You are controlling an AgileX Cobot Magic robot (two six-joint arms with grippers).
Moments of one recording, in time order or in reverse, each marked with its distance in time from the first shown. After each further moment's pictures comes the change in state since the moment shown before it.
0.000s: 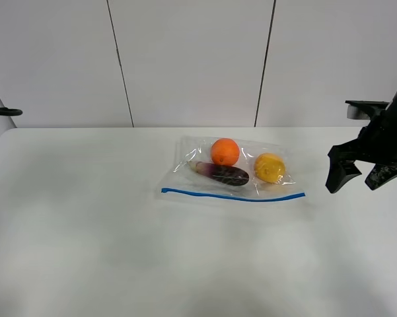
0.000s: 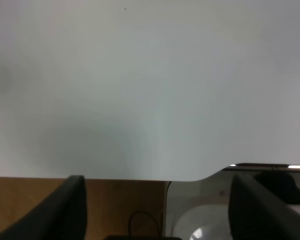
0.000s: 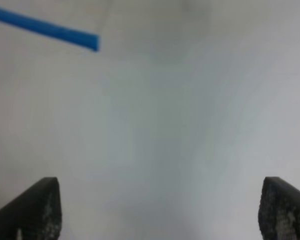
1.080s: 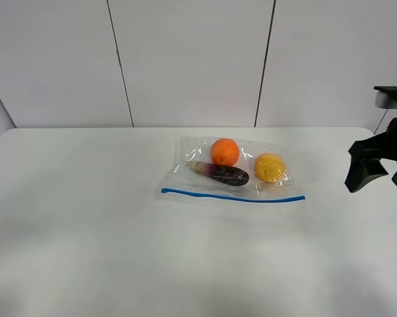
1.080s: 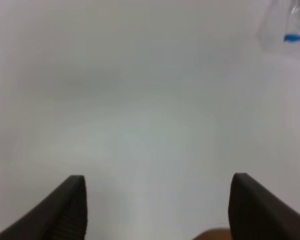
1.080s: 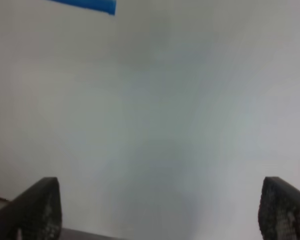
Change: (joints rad) left arm 0.000 -0.926 0.296 -0.024 -0.047 -0.032; right arm 0.006 -0.281 0.112 -0.051 0.031 0.091
